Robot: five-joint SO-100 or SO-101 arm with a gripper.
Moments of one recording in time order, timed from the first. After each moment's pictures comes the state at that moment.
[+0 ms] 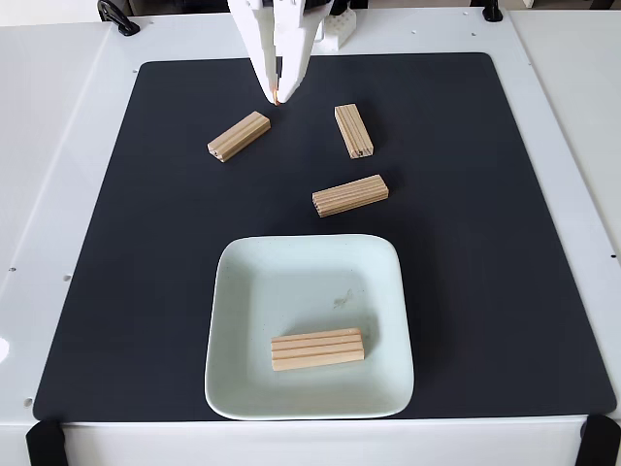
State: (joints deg) arm -4.9 108.5 102.9 71.5 -62.2
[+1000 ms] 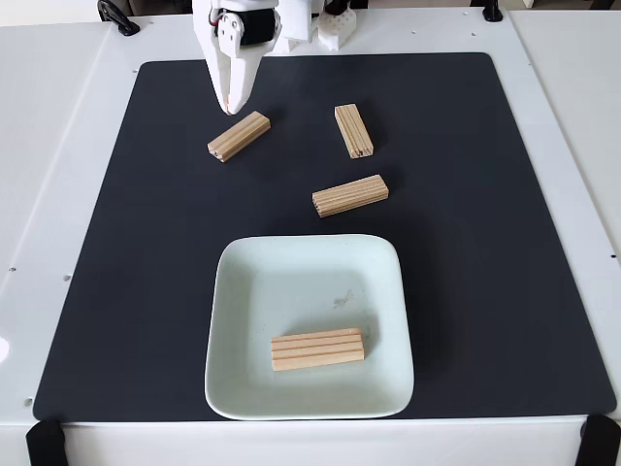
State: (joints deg) arm 11.6 122.0 134.3 53.9 -63.5
